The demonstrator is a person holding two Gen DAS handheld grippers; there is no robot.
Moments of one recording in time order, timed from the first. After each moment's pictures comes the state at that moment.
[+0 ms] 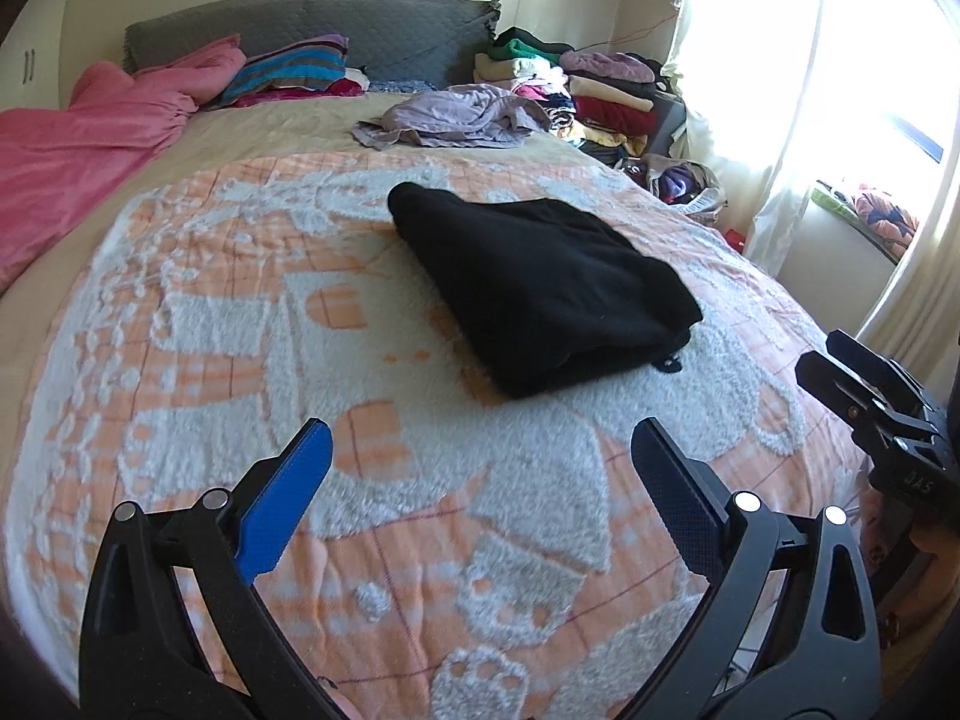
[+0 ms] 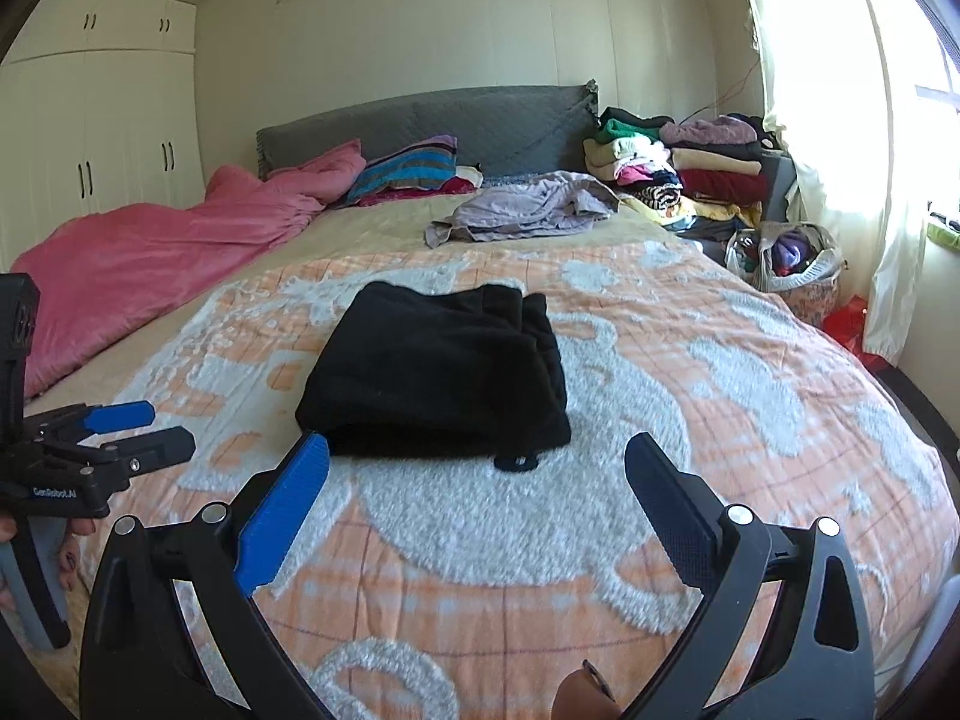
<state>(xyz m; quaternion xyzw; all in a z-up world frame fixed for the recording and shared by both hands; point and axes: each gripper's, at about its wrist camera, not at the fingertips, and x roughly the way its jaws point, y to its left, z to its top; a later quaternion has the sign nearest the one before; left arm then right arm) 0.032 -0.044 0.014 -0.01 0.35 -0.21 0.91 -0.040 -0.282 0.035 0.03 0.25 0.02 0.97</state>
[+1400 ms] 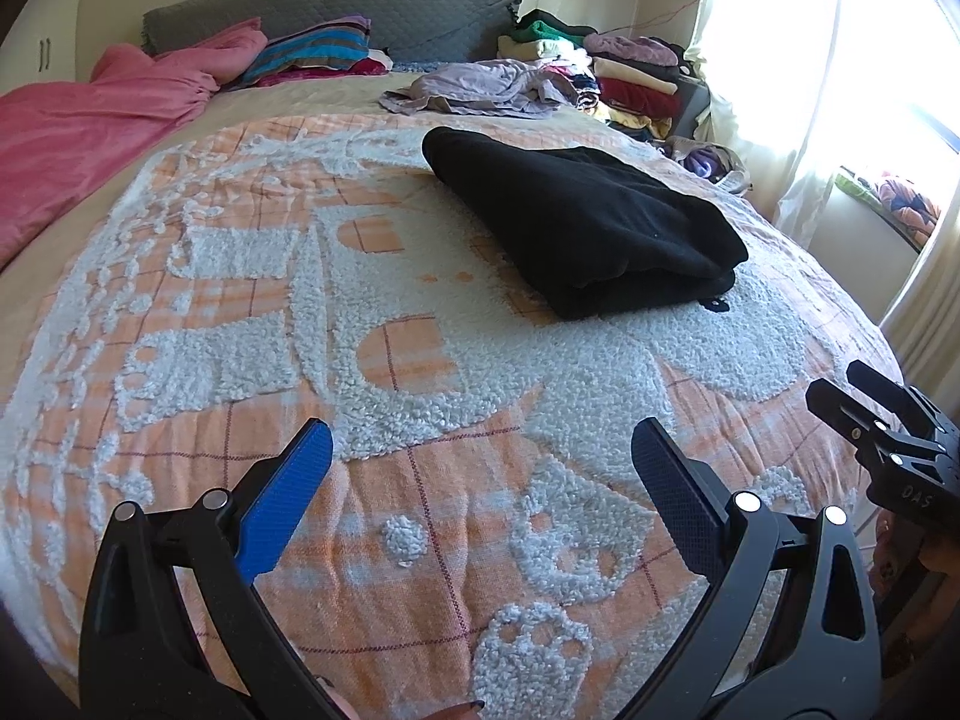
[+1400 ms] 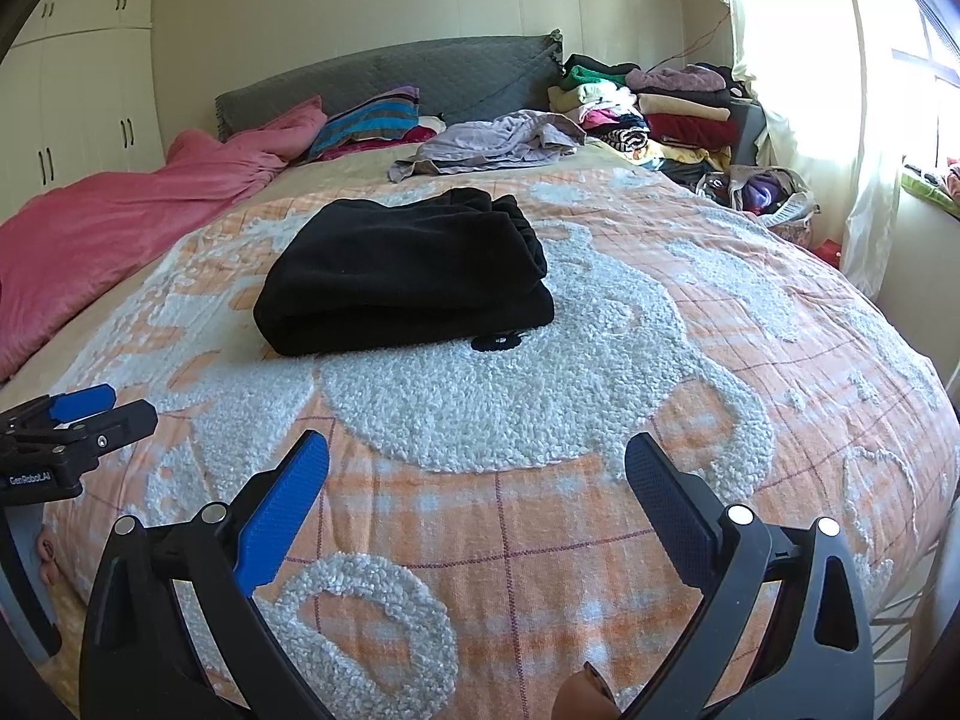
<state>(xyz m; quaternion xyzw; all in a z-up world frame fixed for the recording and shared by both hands) 0.020 -0.033 -0.029 0.00 0.37 -0.19 0.91 -0.047 -0.277 -0.023 0.04 0.30 -0.02 0.95</state>
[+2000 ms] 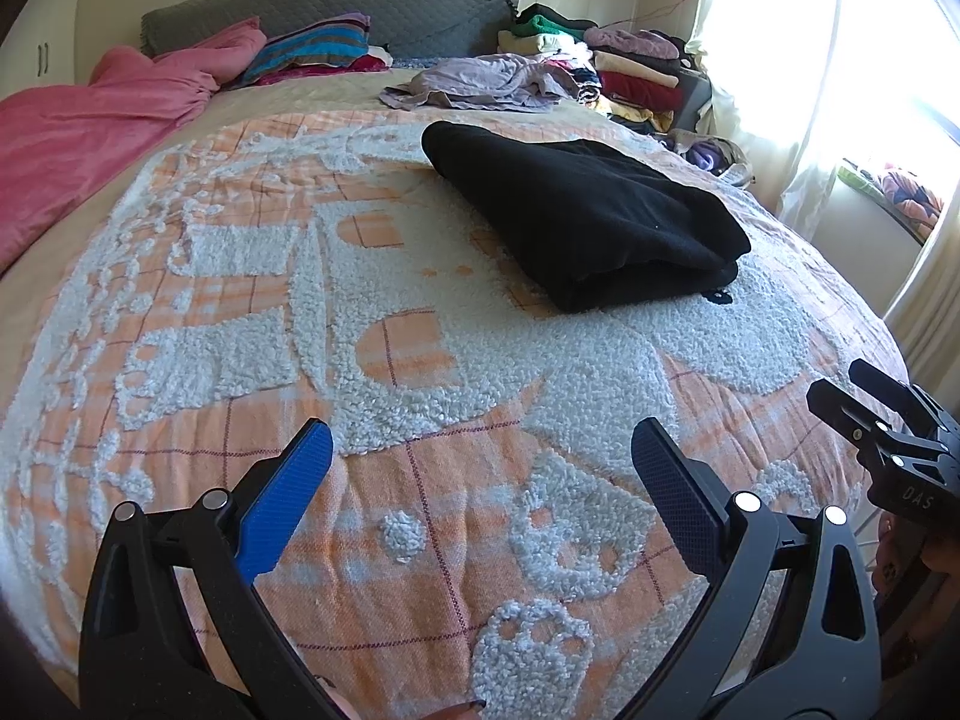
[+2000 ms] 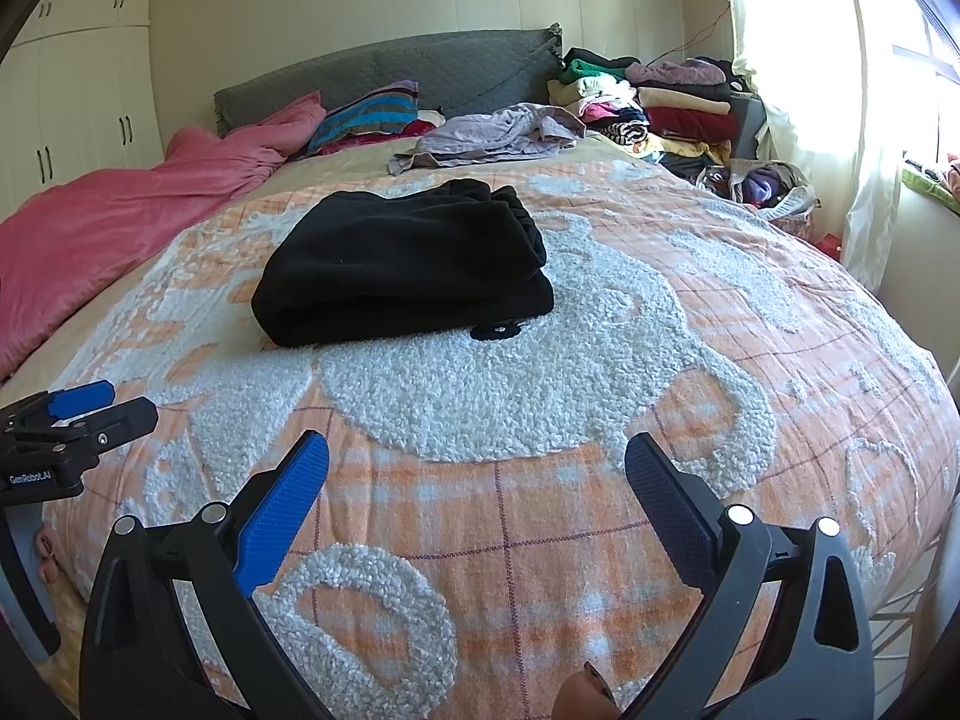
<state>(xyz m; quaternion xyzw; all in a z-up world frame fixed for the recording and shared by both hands) 0.020 -0.033 -0.030 0.00 0.37 -0.18 0.91 -0.047 -0.277 -0.026 0.04 0.31 -0.02 0.95</state>
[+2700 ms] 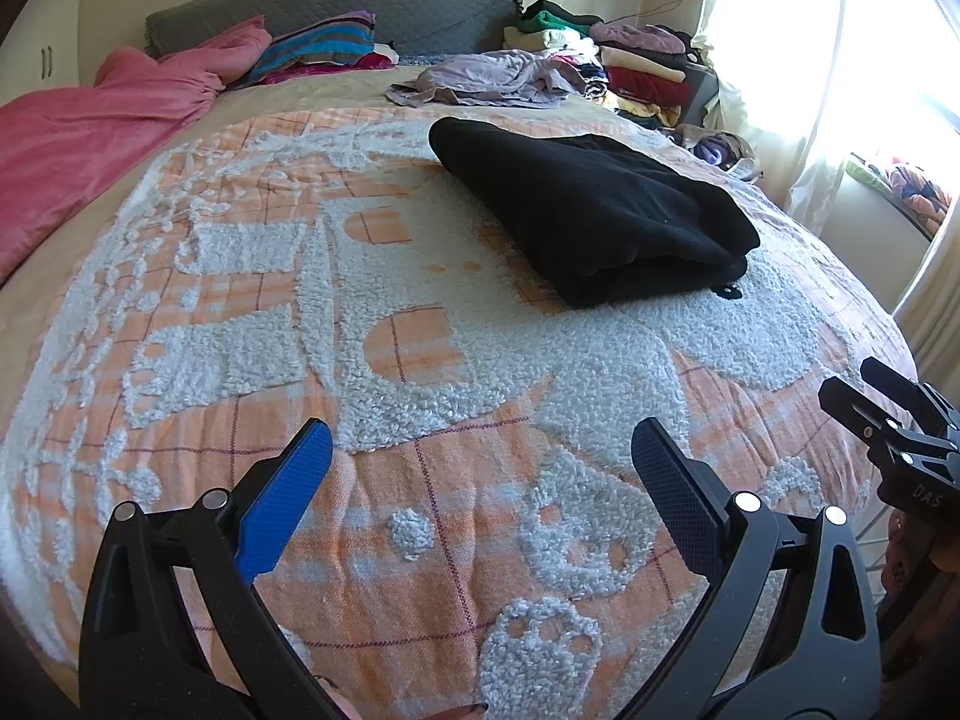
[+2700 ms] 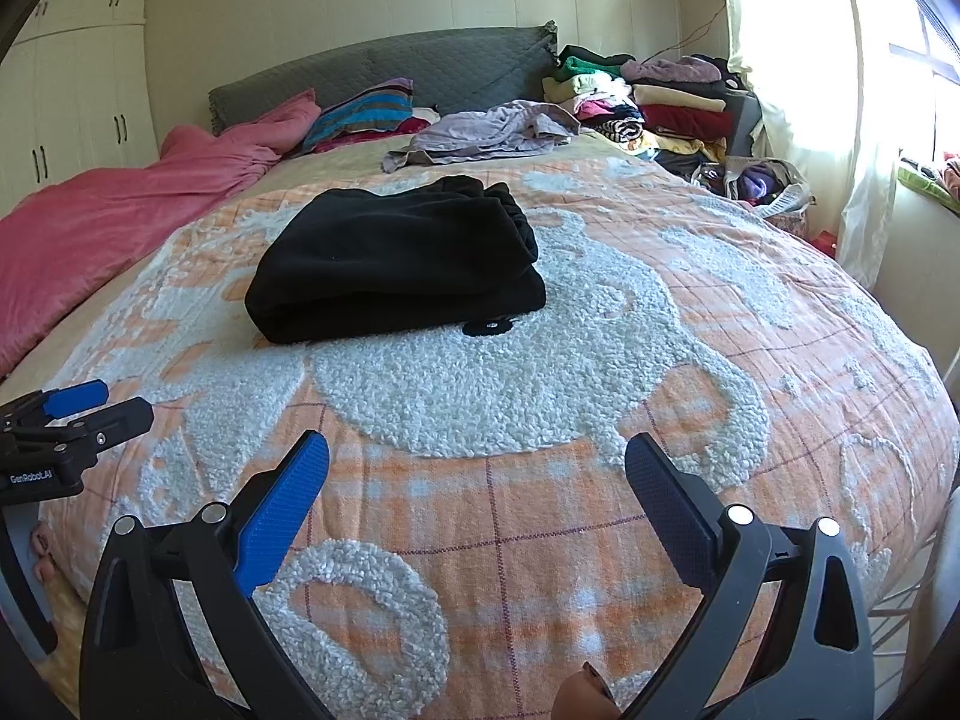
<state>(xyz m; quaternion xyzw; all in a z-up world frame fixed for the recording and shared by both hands) 0.020 -0.034 -0.031 0.01 0.38 -0.18 0.91 -0.048 -0.280 -0.027 0.04 0.31 -0.03 0.95</state>
